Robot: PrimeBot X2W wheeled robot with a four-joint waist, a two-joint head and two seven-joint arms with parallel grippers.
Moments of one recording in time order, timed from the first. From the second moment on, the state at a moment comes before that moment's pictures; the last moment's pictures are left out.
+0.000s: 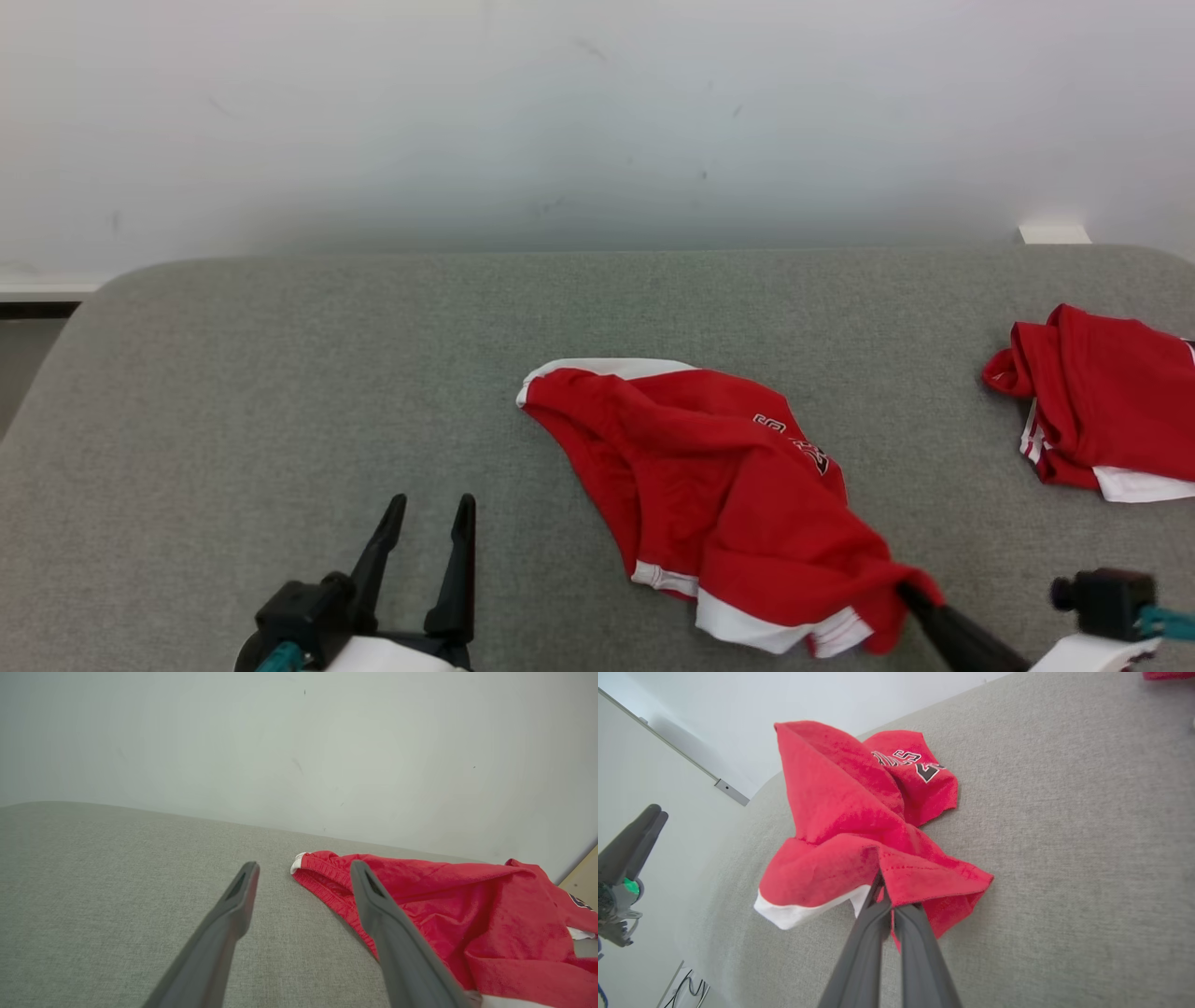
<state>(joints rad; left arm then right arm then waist) -0.08 0.05 -0.19 0.19 -0.27 -0.04 -0.26 -0.22 -0.54 0.78 0.21 1.22 0.13 -0.08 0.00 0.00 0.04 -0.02</state>
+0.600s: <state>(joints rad) -0.13 0.05 -0.20 0.21 -0.26 -0.05 -0.26 -0.36 -0.81 0.76 0.30 1.26 0.13 0.22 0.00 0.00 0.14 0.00</state>
